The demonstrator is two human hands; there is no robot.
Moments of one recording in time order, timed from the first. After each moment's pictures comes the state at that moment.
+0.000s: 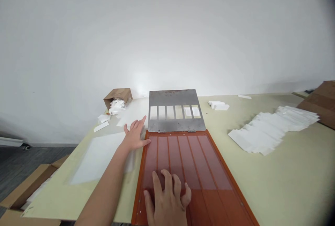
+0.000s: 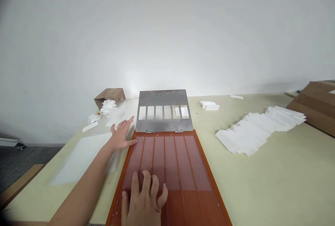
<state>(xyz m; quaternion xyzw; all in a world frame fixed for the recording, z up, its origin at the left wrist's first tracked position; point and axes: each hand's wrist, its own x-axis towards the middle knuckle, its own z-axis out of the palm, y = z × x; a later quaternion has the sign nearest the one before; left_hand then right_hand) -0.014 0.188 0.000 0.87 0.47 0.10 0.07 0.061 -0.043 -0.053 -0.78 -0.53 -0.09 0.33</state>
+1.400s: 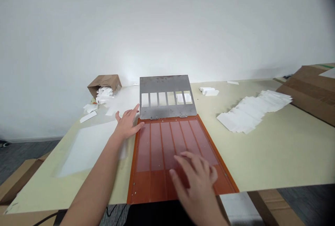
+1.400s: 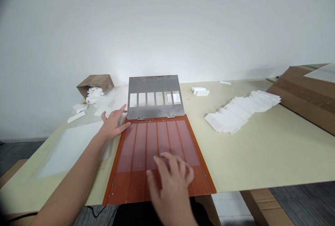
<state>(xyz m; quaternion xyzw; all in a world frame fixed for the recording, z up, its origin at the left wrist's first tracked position) -0.006 0.188 0.002 0.88 0.44 0.15 0.08 0.159 -0.086 -0.024 -0.75 -0.58 -0.10 0.30</state>
